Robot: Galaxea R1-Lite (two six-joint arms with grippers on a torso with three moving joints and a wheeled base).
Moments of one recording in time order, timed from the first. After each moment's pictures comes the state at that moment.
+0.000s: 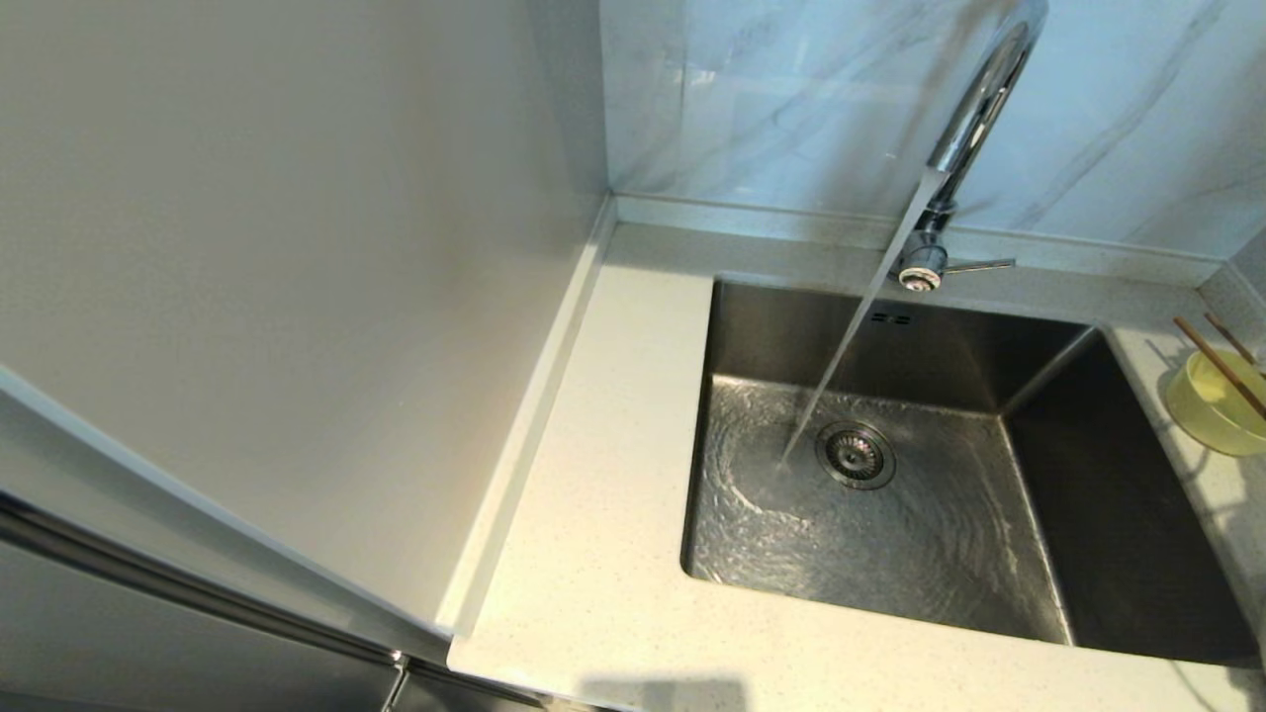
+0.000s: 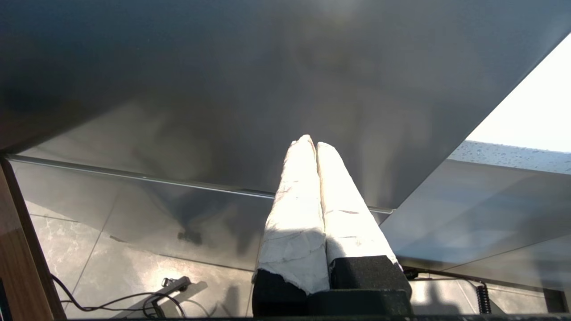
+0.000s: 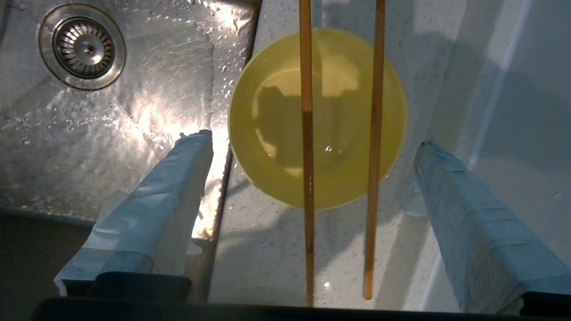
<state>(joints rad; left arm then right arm) 0.00 0.00 0.00 0.00 0.00 0.00 -0.72 1.97 -1.98 0.77 0.45 -0.50</state>
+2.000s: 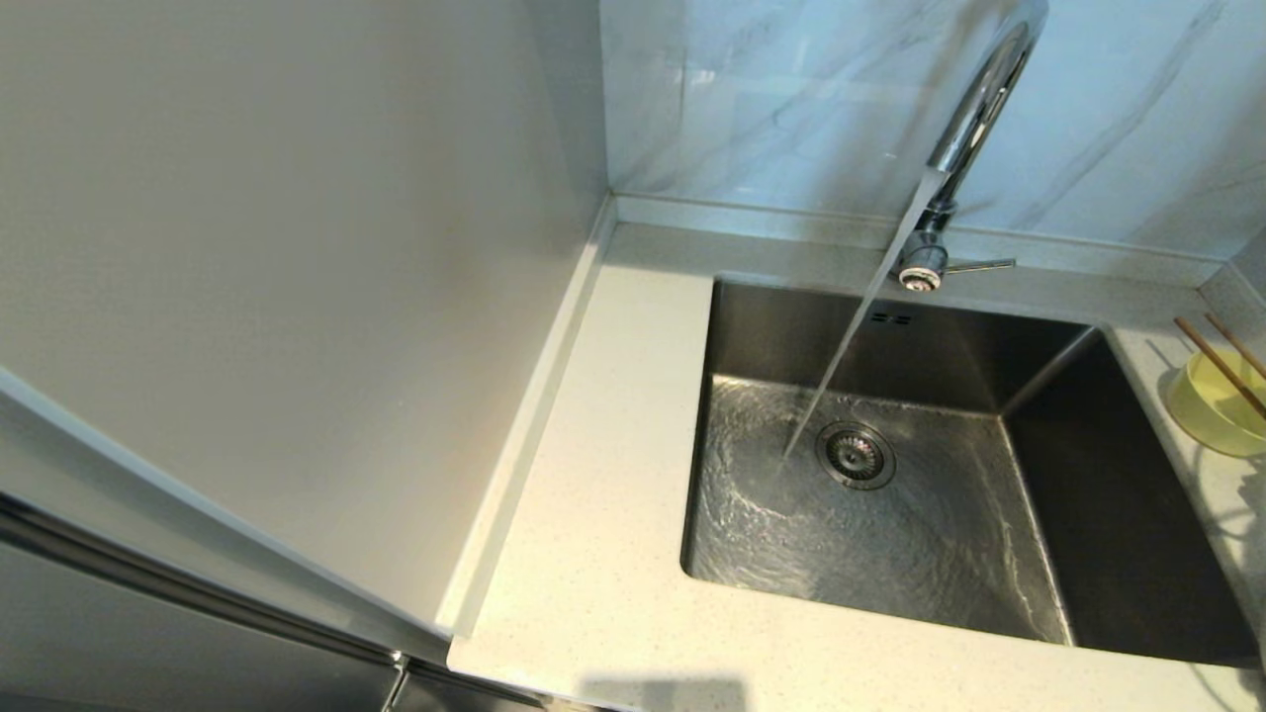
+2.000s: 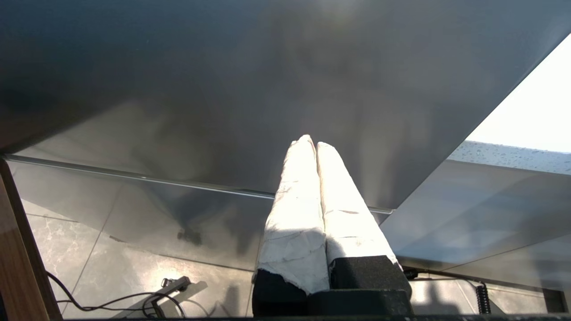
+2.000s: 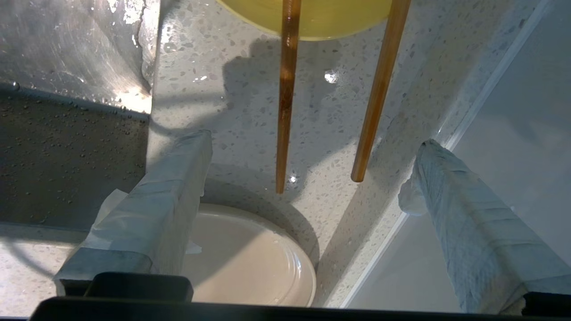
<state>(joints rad) 0.00 0.00 0.00 0.00 0.00 0.00 -0.79 1.98 -1.85 0.93 0.26 -0.76</state>
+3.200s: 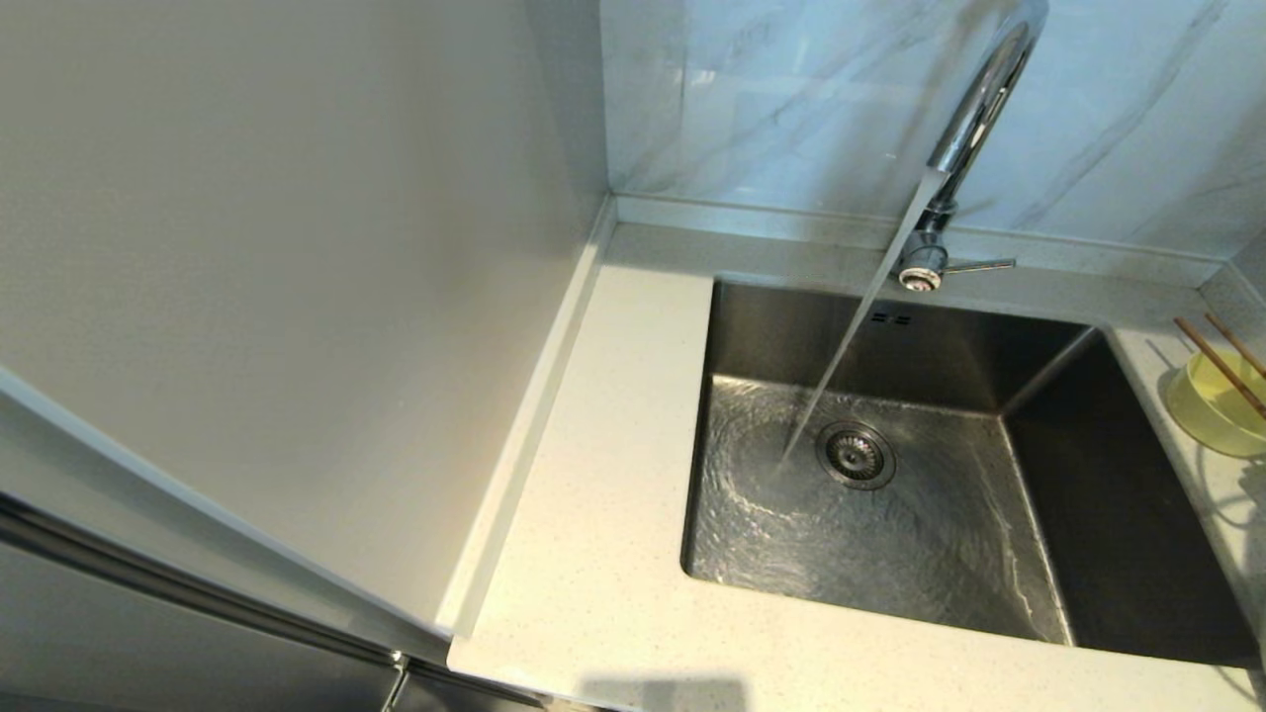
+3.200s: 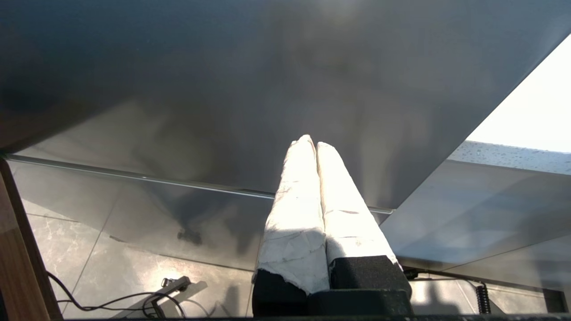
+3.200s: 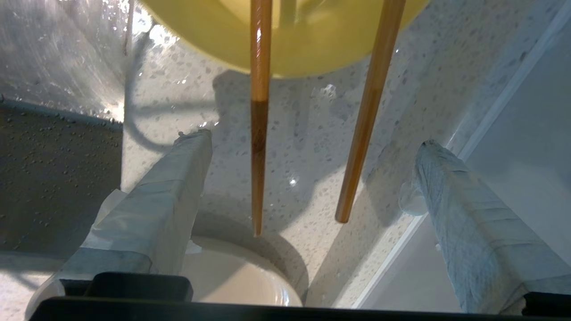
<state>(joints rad) 0.00 0.00 0.00 0.00 0.00 0.00 -0.79 2.06 -1.92 0.92 0.26 -0.76</state>
